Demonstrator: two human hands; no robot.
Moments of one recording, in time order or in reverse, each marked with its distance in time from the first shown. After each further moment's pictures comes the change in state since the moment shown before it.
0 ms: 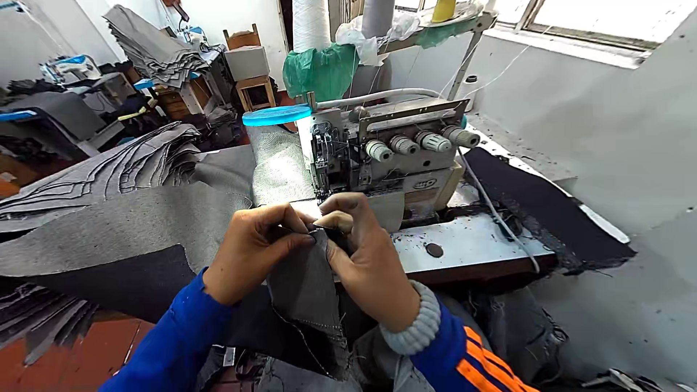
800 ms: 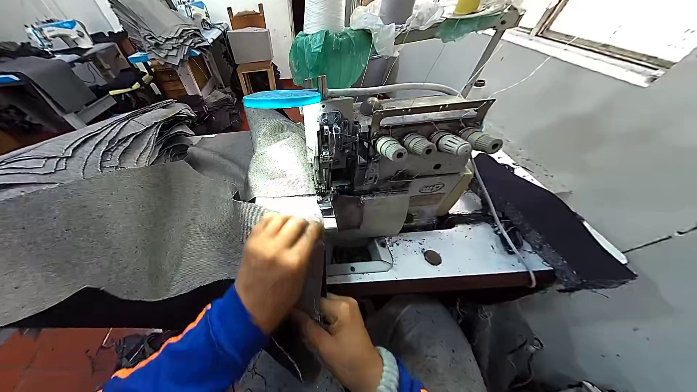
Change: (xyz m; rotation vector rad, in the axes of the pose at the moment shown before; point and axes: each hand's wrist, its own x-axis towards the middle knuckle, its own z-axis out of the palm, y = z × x) left_hand -0.021 -0.022 0.054 0.912 0.090 0.122; right_hand -0.084 0.053 0.022 -0.084 -0.089 0.113
